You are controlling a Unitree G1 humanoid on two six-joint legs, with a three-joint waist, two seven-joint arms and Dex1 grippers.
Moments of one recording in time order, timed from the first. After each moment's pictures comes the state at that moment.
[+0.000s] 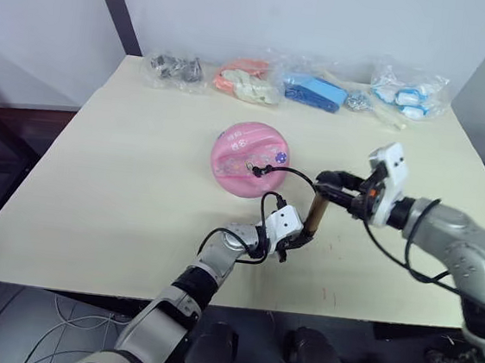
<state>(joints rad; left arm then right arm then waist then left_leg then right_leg) -0.47 0.13 -0.39 0.63 0.08 -0.09 -0.73 -0.37 -0.56 0.08 -0.33 0.71 0.82 0.50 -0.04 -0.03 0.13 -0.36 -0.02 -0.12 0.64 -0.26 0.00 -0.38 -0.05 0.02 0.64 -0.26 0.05</state>
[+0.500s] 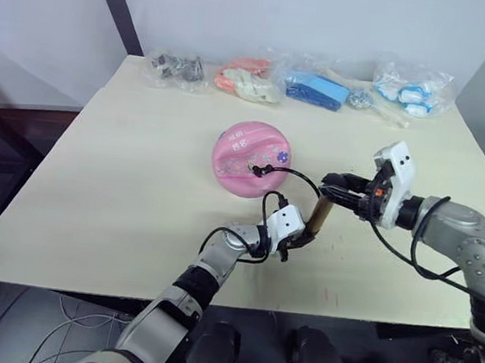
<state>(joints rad) -0.48 0.12 -0.39 0.61 0.07 -0.10 -0.74 -0.50 -0.63 -0.09 -0.39 0.86 1.09 0.47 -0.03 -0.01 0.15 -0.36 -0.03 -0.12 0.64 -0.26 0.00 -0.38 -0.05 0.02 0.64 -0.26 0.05</state>
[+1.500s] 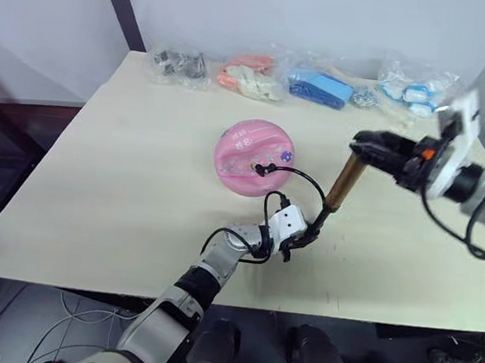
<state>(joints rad) -0.47 0.11 -0.40 0.61 0.08 -0.11 -0.72 -0.49 -0.72 -0.18 -0.40 0.99 1.02 0.43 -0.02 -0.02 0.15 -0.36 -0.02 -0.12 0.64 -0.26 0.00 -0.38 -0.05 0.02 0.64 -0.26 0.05</state>
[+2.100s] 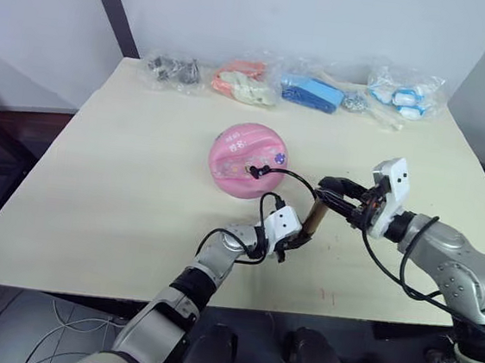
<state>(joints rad) -0.46 0.13 -0.40 0.59 0.08 -0.09 -0.73 -0.31 -0.59 -0.03 -0.37 0.77 0.81 0.50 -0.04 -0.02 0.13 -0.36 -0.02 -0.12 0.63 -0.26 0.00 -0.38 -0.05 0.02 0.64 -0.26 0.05</state>
